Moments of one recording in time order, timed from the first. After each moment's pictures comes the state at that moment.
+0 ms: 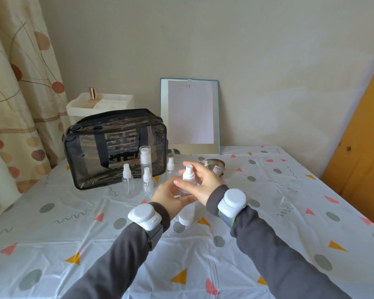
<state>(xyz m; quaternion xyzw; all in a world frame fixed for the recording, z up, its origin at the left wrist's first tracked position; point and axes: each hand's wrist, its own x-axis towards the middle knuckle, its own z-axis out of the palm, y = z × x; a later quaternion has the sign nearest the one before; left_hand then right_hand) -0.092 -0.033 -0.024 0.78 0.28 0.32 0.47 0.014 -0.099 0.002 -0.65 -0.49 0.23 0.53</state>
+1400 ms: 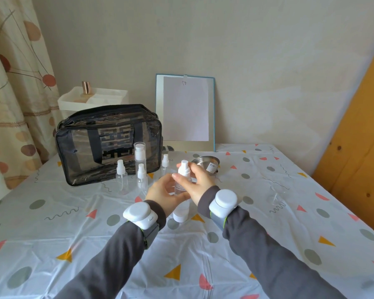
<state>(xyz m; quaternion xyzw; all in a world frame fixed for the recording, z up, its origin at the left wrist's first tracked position) -0.094 -0.037 -0.024 0.78 0.29 0.32 0.45 0.003 -0.104 0.002 -0.69 -0.49 0.15 0.50</state>
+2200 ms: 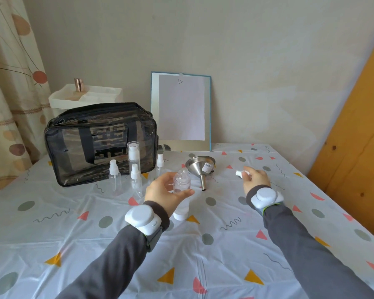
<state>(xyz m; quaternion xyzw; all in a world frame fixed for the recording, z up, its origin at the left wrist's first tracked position) -0.082 -0.047 -0.021 0.75 0.35 0.34 0.45 0.148 -0.153 -0.024 -0.89 -0.30 -0.01 0.35</state>
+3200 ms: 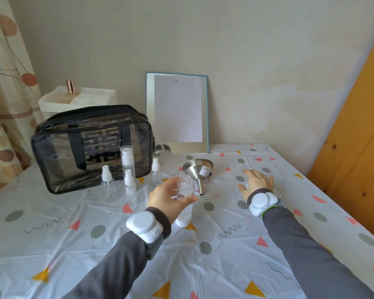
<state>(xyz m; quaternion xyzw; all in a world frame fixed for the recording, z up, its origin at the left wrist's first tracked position) -0.062 -0.047 -0.025 0.76 0.34 0.31 0.46 0.183 -0.145 -0.040 -0.93 -0.35 -0.06 0.13</state>
